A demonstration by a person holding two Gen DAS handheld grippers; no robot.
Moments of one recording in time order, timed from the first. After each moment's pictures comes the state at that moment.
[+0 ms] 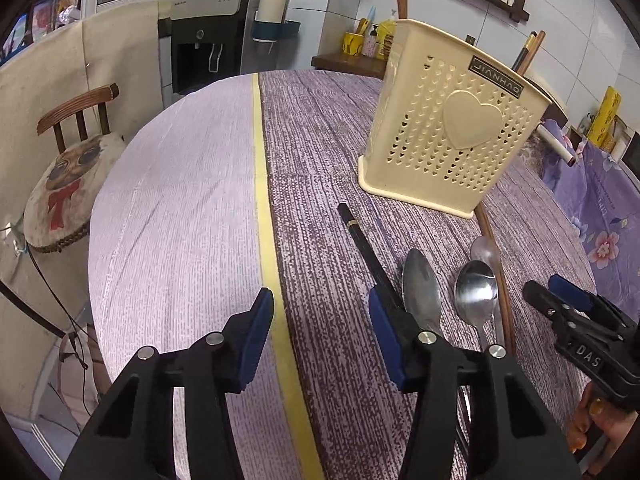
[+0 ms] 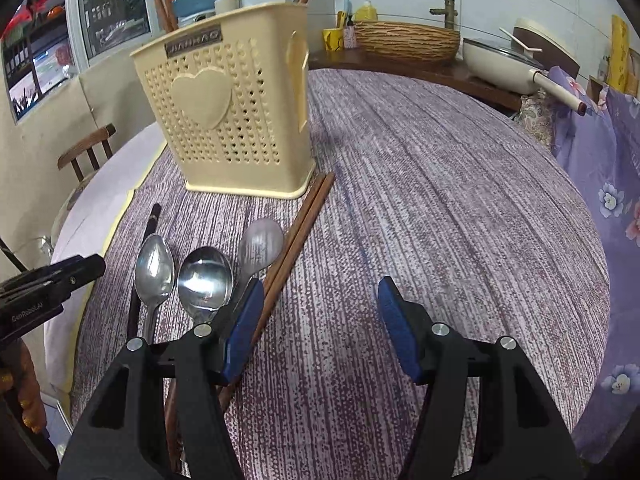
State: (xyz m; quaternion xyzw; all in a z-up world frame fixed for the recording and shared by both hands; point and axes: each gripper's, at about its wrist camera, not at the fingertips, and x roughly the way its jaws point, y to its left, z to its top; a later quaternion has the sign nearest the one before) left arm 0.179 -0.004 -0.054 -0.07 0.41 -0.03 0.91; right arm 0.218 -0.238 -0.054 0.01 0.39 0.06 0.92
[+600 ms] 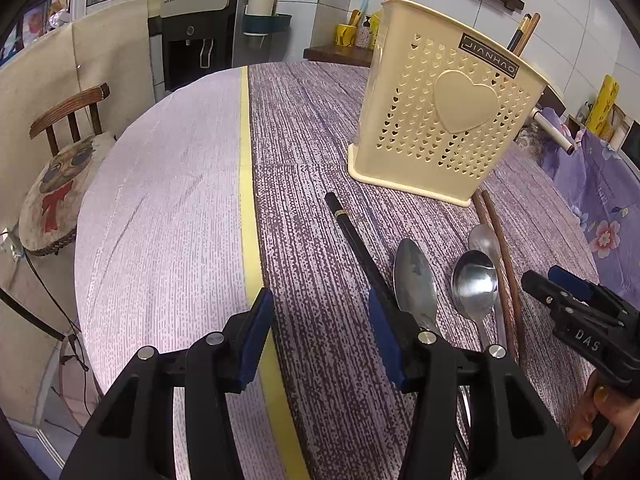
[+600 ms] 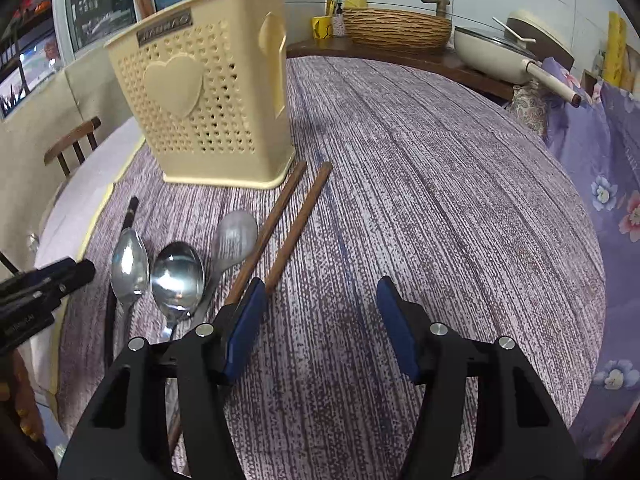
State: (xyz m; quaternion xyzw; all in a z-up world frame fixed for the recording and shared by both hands) left arm 0.184 -0.012 -0.062 -0.06 0.42 -0.04 0.90; right arm 0.227 -0.249 -0.056 0.02 0.41 0.04 0.91
